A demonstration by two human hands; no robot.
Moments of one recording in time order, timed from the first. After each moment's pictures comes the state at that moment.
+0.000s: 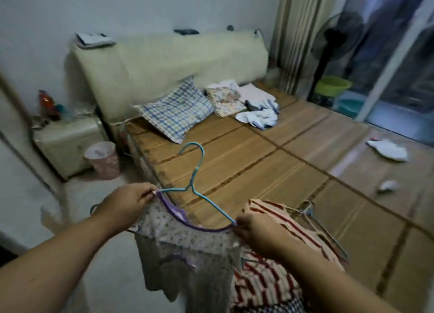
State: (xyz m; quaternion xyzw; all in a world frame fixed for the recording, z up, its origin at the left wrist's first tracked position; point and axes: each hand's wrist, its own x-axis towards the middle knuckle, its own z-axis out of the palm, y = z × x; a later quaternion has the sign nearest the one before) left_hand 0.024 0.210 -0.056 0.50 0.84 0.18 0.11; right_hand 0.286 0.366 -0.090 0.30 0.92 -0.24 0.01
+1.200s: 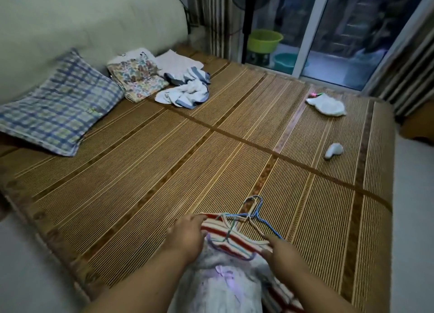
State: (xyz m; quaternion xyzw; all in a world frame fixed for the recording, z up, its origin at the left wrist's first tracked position) left_hand 0.219 0.626 -0.291 0.57 0.79 0.03 0.23; right_hand 0.452 0.663 -0.310 0.62 0.70 -0.34 0.06
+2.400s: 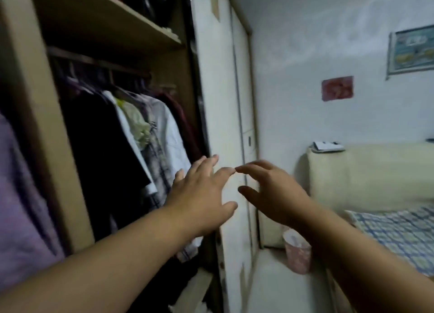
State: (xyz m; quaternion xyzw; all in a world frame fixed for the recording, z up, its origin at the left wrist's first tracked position) left_hand 0.073 0.031 0.206 0.14 0.96 -0.01 -0.25; right_hand 0.042 0.200 0.188 -0.27 0.89 -0.21 -0.32
